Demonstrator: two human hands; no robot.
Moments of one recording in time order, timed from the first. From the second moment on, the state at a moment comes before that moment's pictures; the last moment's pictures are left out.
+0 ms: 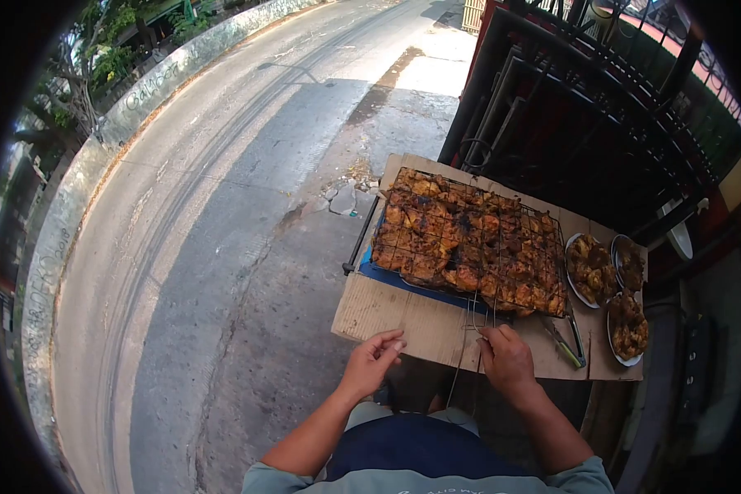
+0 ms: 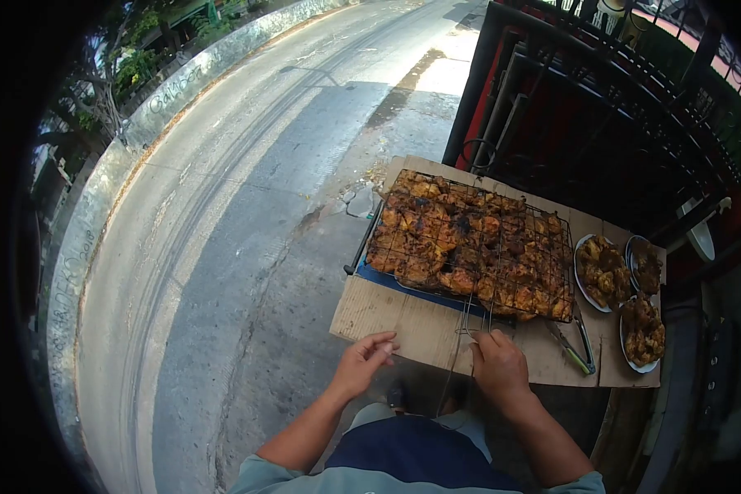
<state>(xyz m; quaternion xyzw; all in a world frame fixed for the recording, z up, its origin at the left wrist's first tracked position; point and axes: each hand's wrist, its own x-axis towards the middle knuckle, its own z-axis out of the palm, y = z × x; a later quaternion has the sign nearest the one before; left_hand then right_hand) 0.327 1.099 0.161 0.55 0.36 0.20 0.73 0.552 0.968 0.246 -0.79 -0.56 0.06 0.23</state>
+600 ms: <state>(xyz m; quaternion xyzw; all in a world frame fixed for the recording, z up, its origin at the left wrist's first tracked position) 0.370 1.244 0.170 0.37 0.49 0.20 0.77 0.533 0.951 0.242 -0.81 -0.53 0.03 0.24</state>
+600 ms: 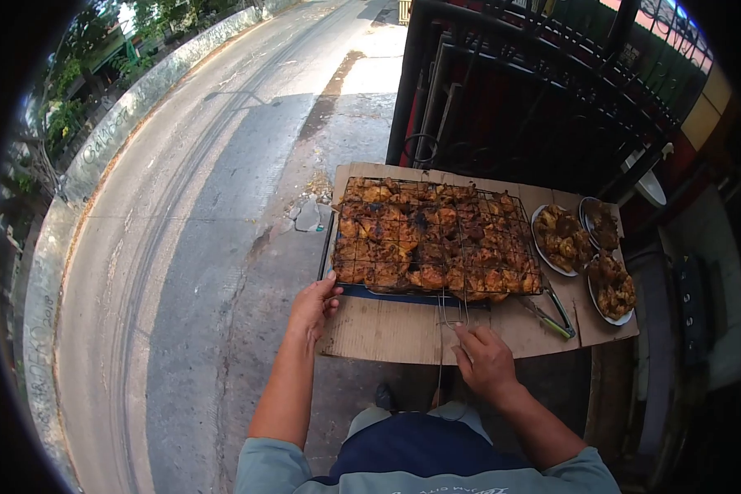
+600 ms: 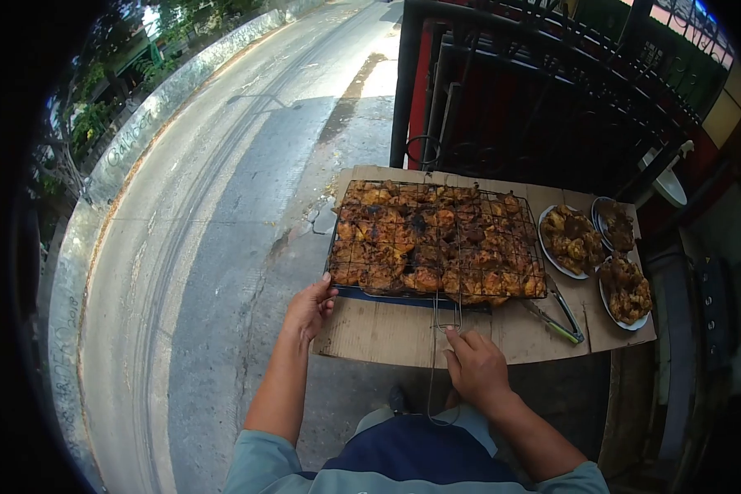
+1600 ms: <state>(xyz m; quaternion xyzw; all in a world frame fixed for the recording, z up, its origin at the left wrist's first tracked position) 0.377 1.247 0.128 0.68 0.47 0.23 0.51 0.529 0.945 0.219 -0.78 -0.57 -0.02 0.24</state>
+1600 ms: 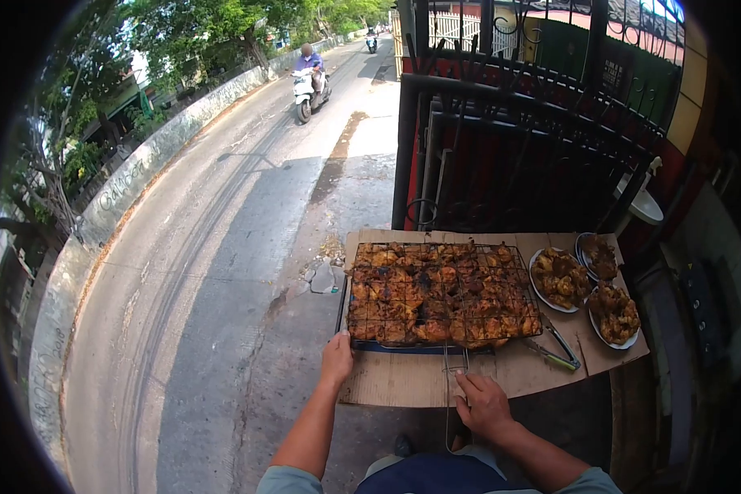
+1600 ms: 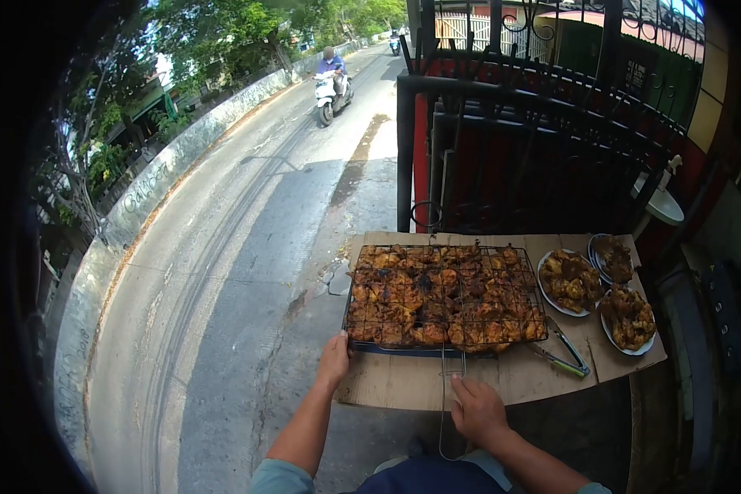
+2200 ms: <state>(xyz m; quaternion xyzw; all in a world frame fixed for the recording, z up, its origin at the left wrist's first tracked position) 0.387 1.238 0.115 0.68 0.48 0.29 0.47 0.515 0.940 0.221 -0.82 -0.51 0.11 0.25</state>
